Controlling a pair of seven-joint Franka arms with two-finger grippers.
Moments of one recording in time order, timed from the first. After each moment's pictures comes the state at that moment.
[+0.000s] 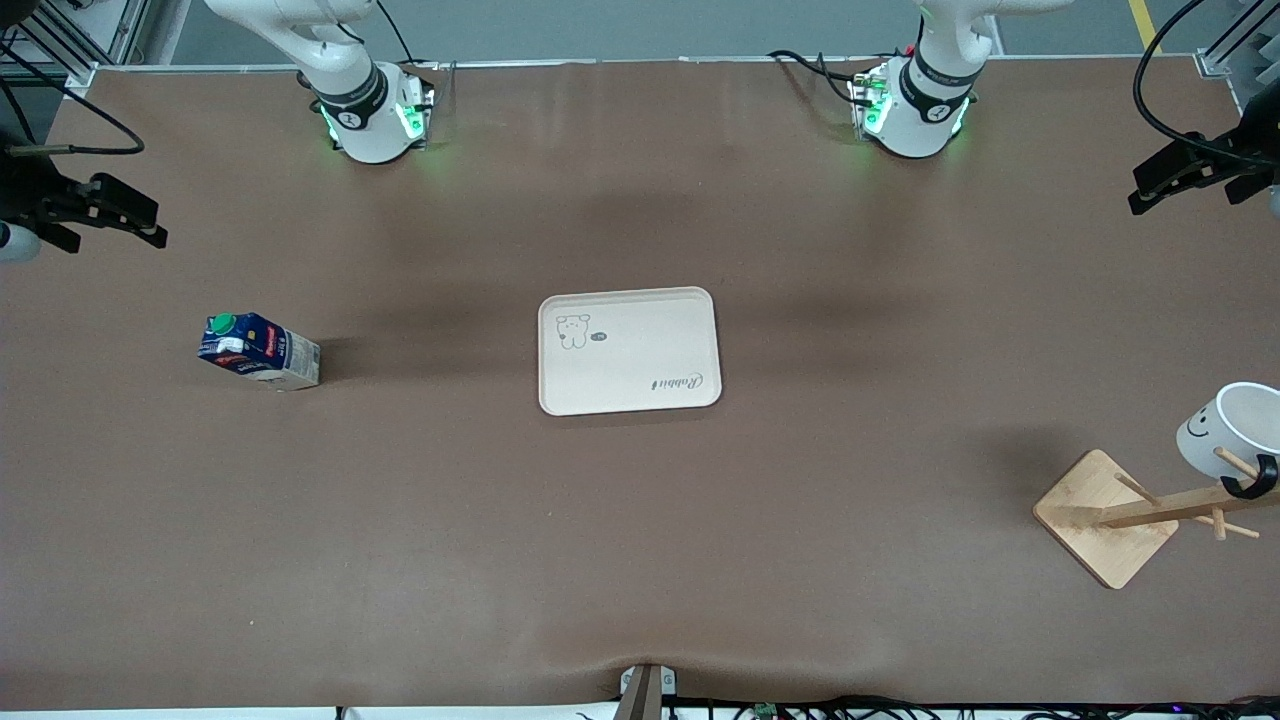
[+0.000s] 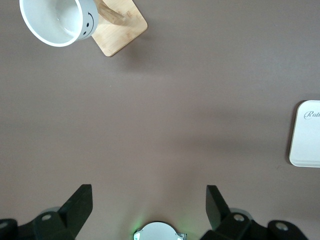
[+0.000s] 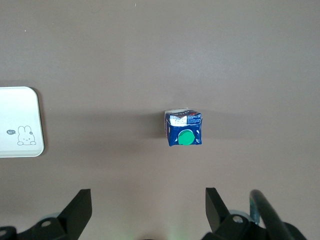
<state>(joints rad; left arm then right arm) -0.04 -0.09 0.02 -1.55 0.04 1.41 -0.10 -0.02 -0.10 -0.03 -1.69 0.01 1.54 -0.09</state>
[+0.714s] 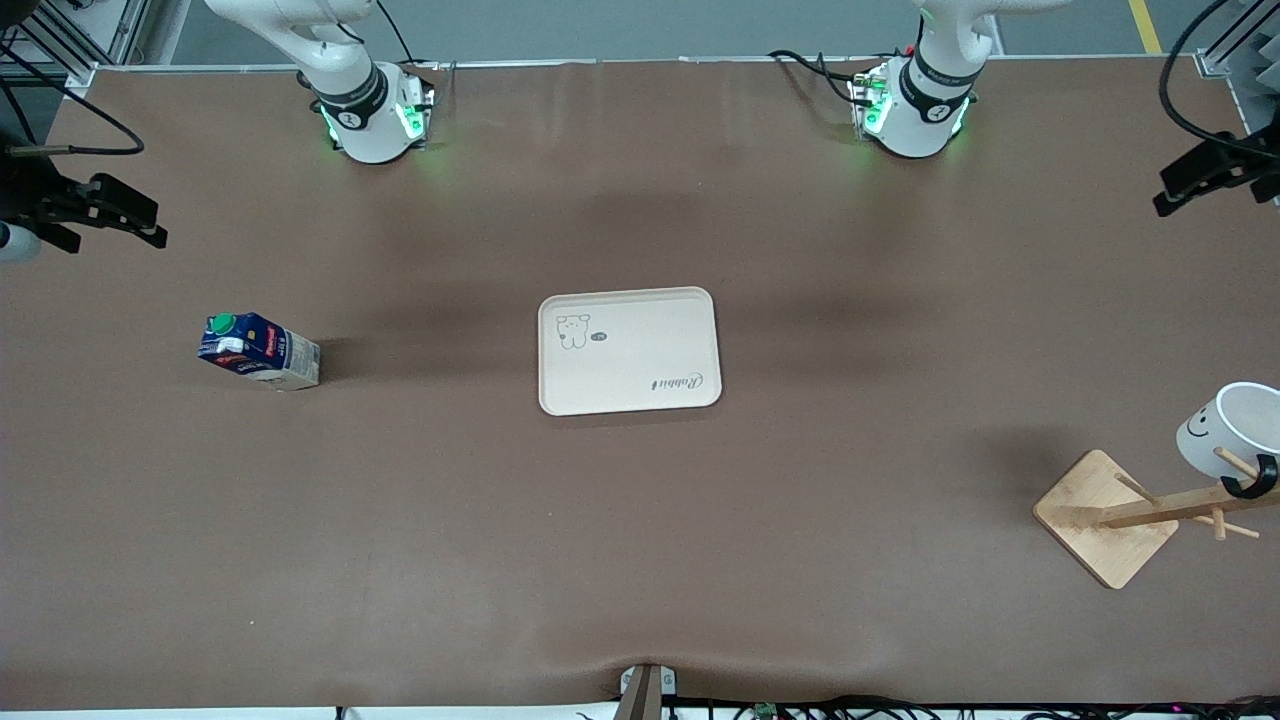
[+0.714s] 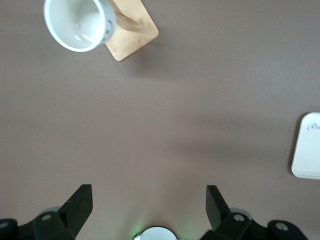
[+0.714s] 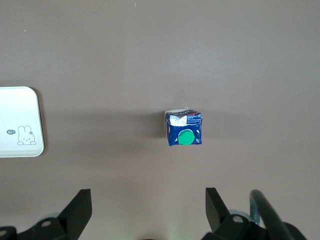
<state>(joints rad) 0.02 -0.07 0.03 -1.52 0.04 1.43 -0.10 -0.02 -0.10 -0.03 -1.69 0.01 1.54 -0.09</state>
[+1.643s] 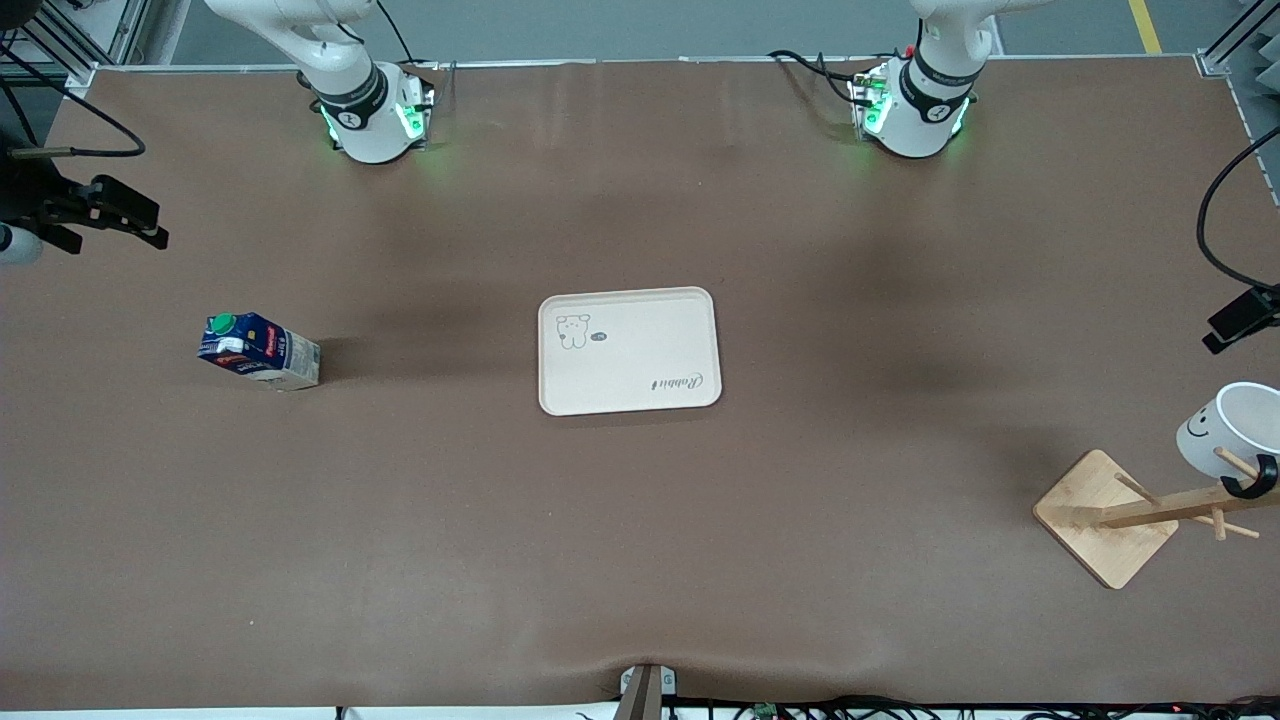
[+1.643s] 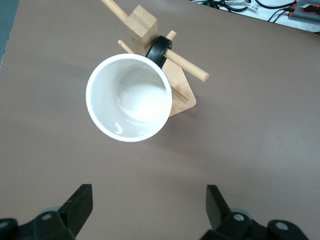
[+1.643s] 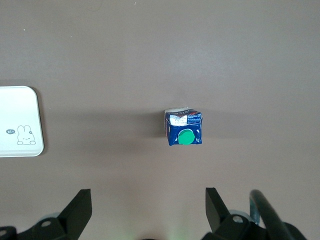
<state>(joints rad) 0.17 0.00 0.04 -1.84 0.04 2.06 -0.08 -0.02 -0.10 -0.03 -1.69 0.01 1.54 -0.09</state>
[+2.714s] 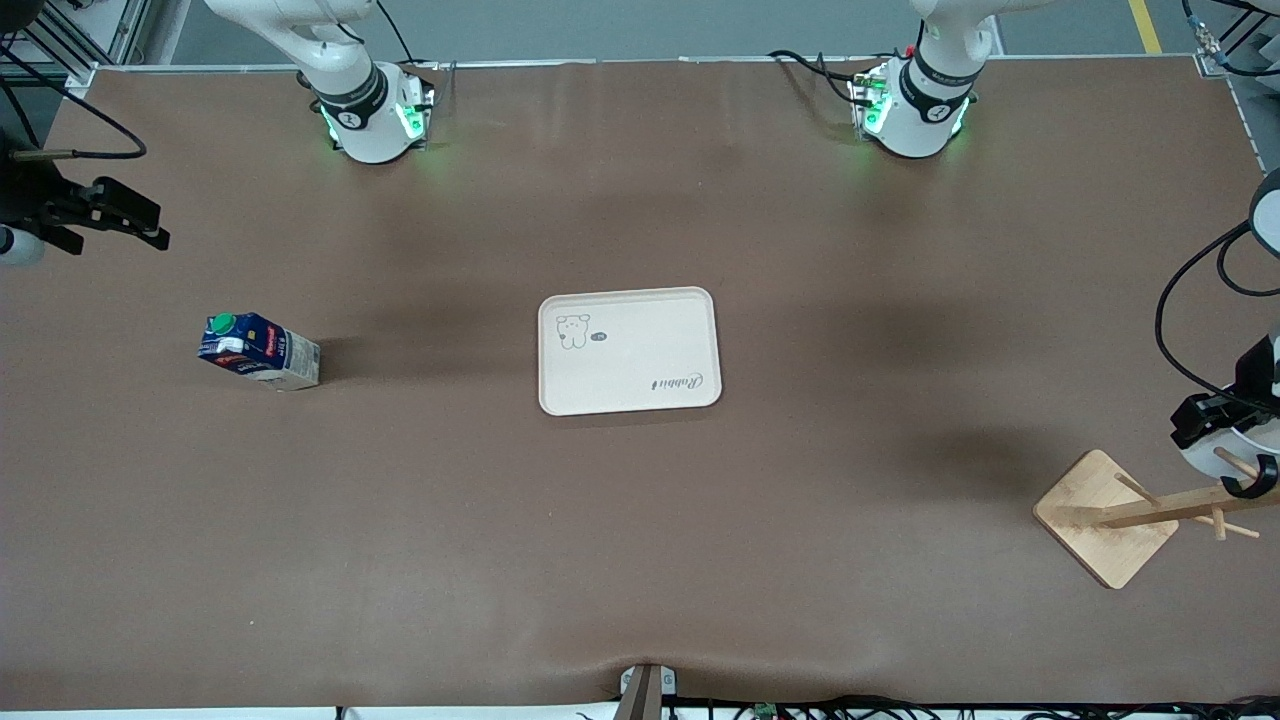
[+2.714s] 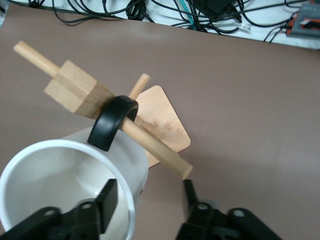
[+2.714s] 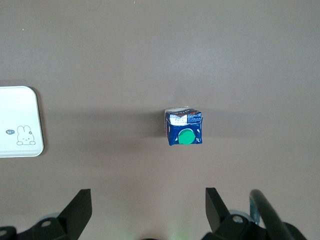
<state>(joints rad) 0.16 0.25 0.02 -1.74 0.04 2.27 0.01 -0.02 -0.10 -0.03 -1.70 0.01 1.54 -0.09</state>
